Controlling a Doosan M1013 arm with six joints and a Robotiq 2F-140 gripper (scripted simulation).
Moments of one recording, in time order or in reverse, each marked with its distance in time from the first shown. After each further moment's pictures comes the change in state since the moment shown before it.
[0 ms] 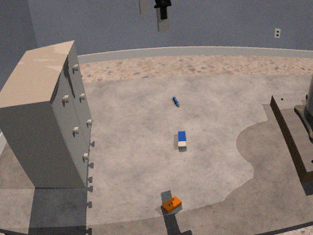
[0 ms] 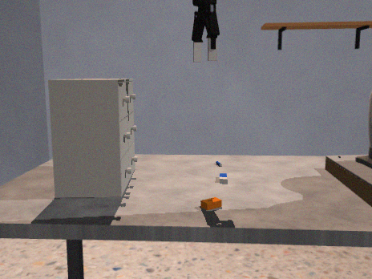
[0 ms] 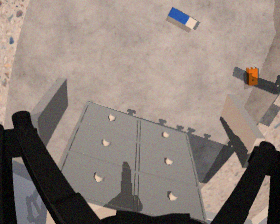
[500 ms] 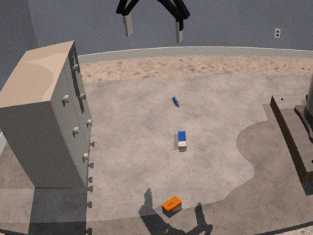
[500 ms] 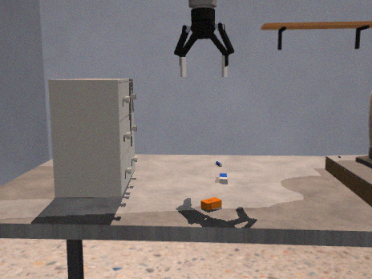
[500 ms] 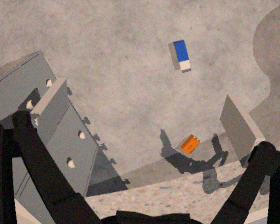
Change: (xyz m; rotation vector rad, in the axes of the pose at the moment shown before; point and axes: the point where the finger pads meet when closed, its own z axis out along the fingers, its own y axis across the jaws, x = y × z) arm -0.003 -0.001 0.049 0.014 0.022 -0.799
